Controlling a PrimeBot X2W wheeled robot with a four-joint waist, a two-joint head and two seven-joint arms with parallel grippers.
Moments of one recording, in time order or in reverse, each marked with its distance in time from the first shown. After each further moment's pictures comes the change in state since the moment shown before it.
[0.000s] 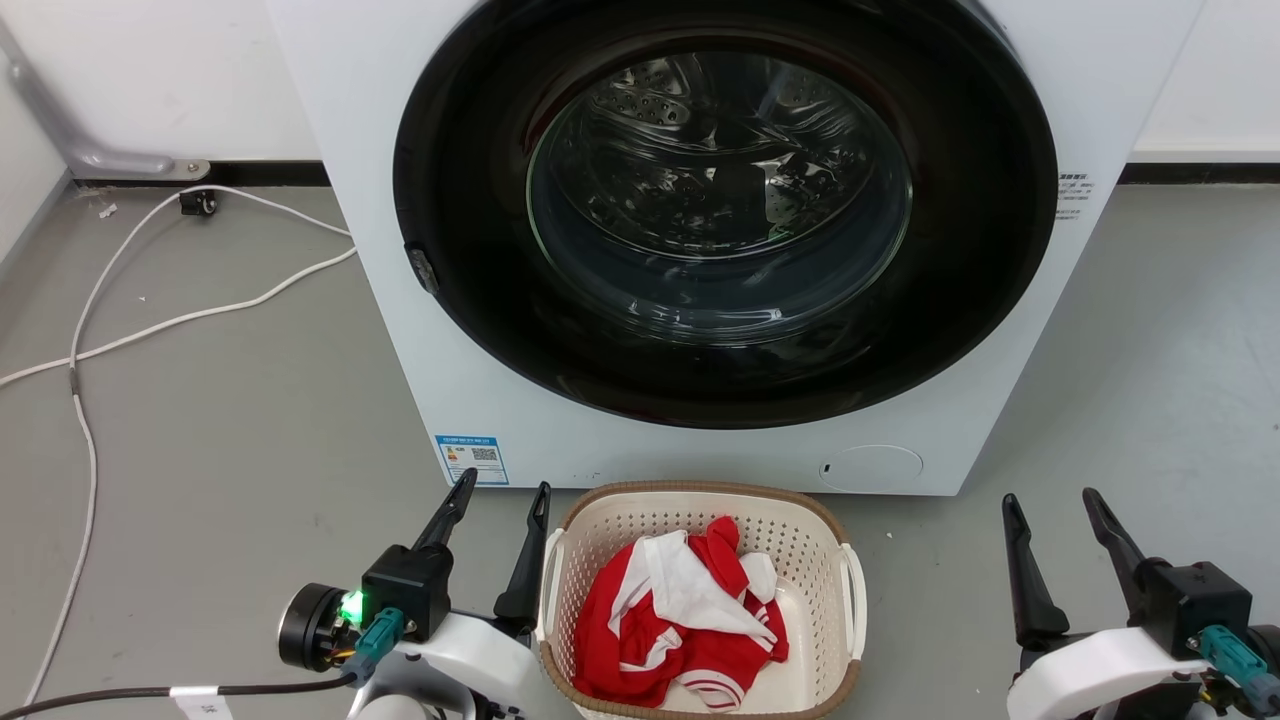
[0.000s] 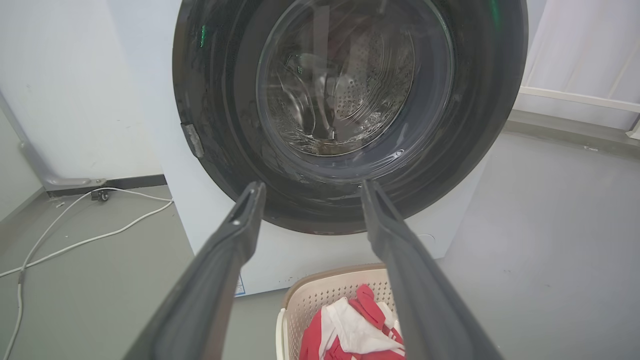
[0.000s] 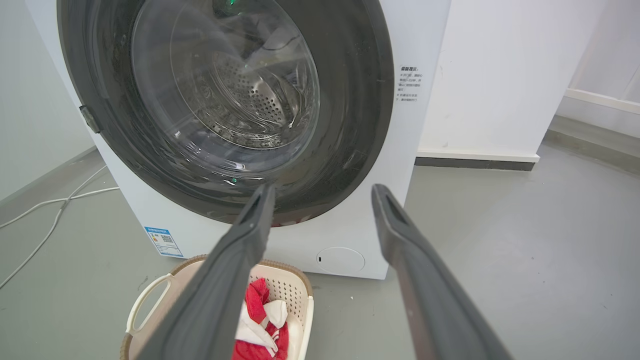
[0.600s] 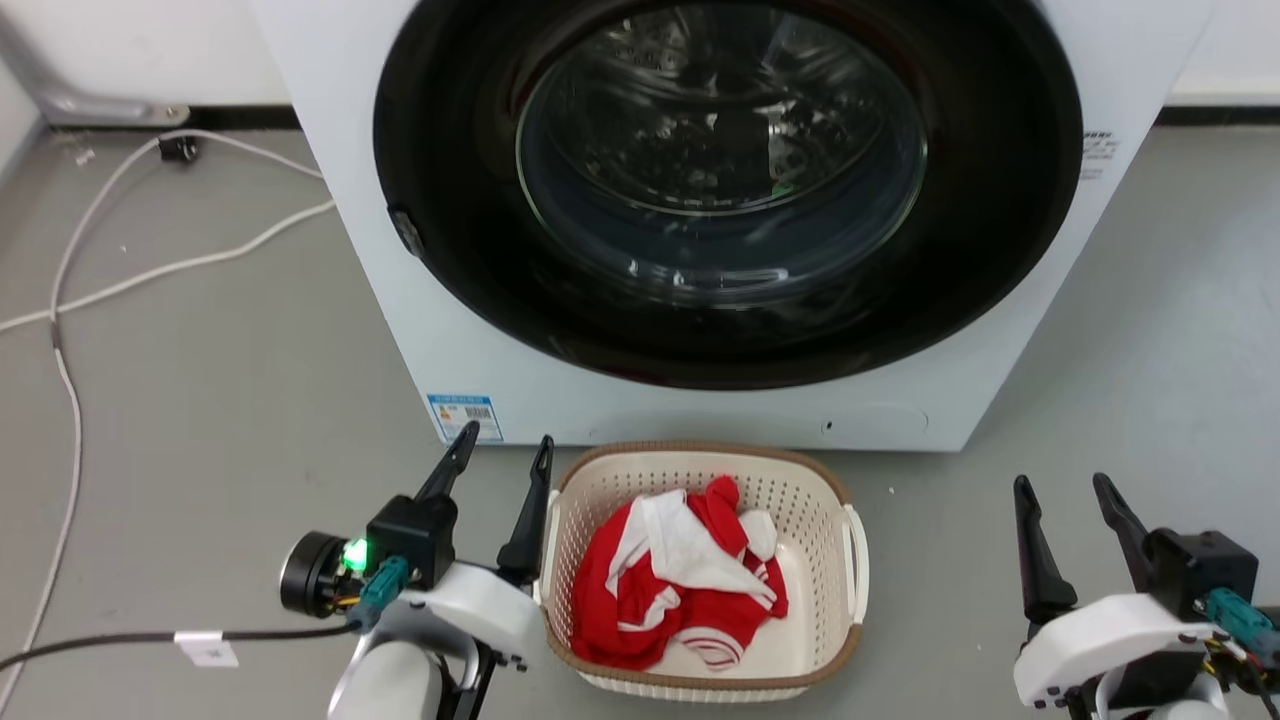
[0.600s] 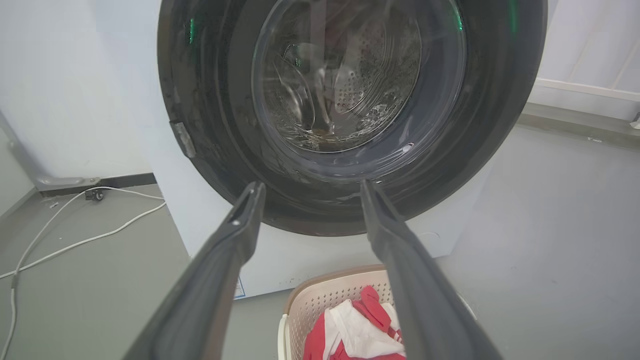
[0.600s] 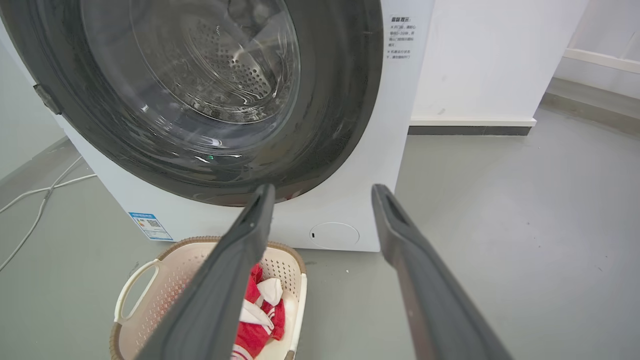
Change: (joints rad) left arm -0.082 -0.005 0.006 0.040 0.014 -0.007 0.000; right arm -0.059 -0.001 -0.030 0.064 0.020 0.000 0.032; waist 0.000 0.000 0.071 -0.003
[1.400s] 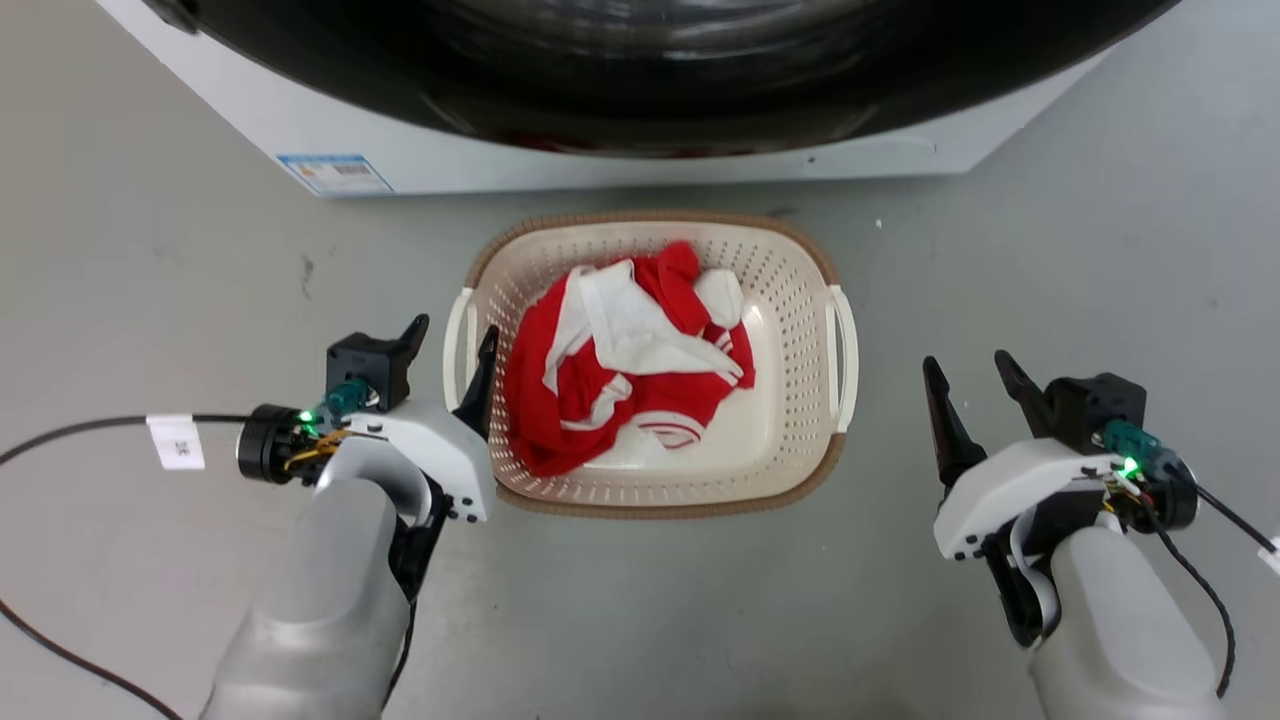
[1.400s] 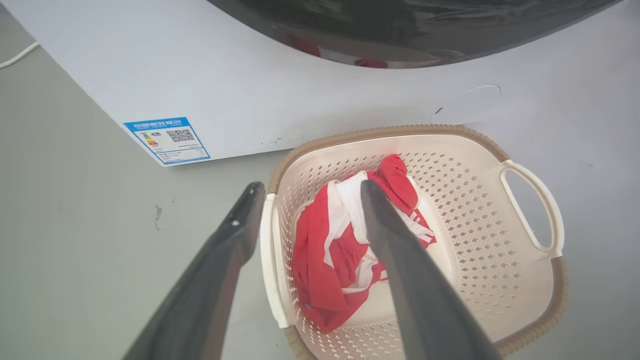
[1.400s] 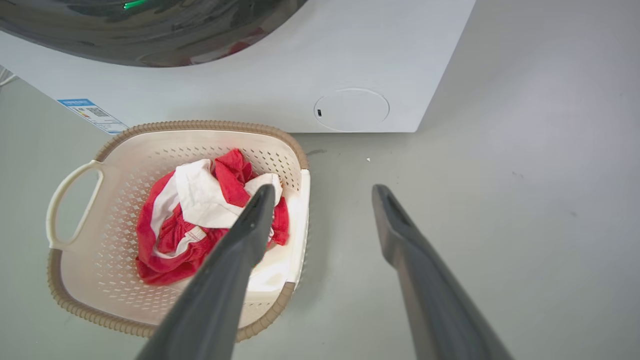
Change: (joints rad) left arm -0.428 0.074 -0.045 0.518 -0.128 -0.009 0.000; right arm -0.413 0.000 0.106 0.479 0.052 0.000 -0.081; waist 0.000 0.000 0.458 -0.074
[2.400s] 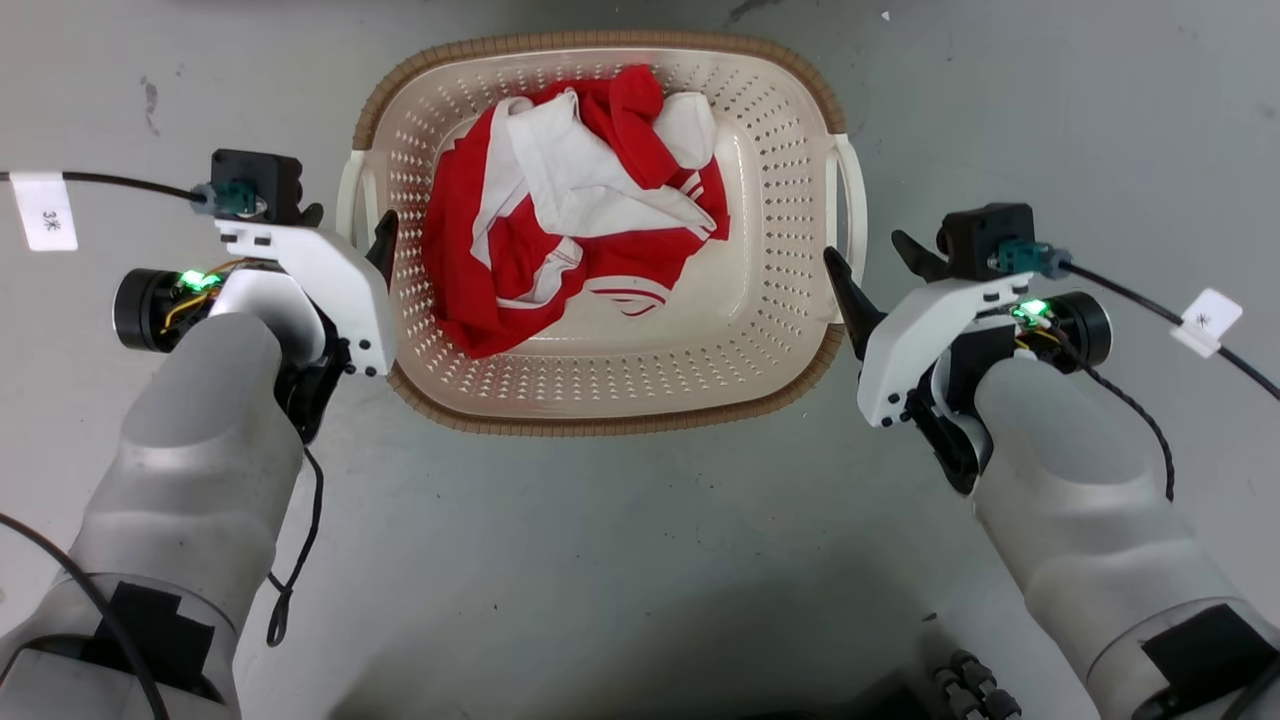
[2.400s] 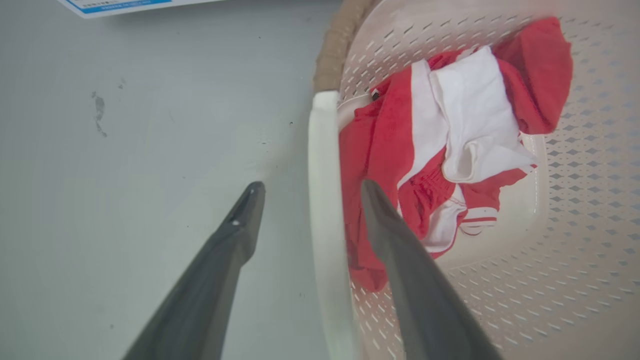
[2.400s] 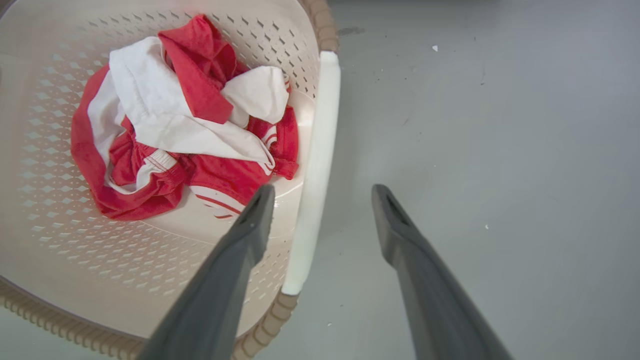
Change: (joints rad) left arm -0.375 0.157 -0.304 0.281 -0.361 0.000 0.215; right arm -0.481 0.000 0.396 0.515 0.290 0.000 -0.014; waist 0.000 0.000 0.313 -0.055
